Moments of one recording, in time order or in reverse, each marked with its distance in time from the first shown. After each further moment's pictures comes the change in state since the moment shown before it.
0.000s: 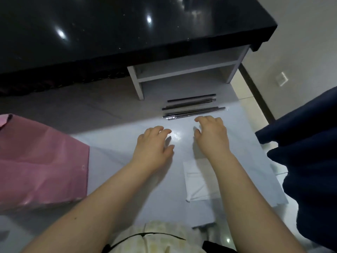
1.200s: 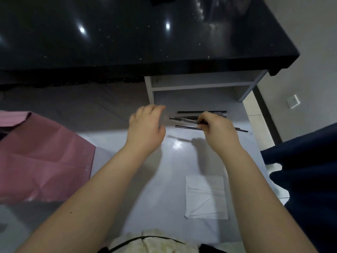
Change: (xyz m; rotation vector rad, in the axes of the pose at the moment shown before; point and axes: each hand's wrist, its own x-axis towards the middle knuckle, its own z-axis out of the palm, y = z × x) left_hand 0.034 -0.005 -0.068 -0.037 0.286 -0.135; right_hand 0.053 -0.013 -0.037 0.088 0.027 -0.295
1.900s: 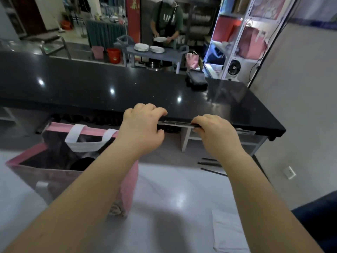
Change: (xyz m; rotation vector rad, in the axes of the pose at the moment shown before) left_hand -0.083 -0.067 -0.213 0.132 0.337 0.118; right_hand -0.014 -0.227 -0.099 -0.331 0.203 -0.423
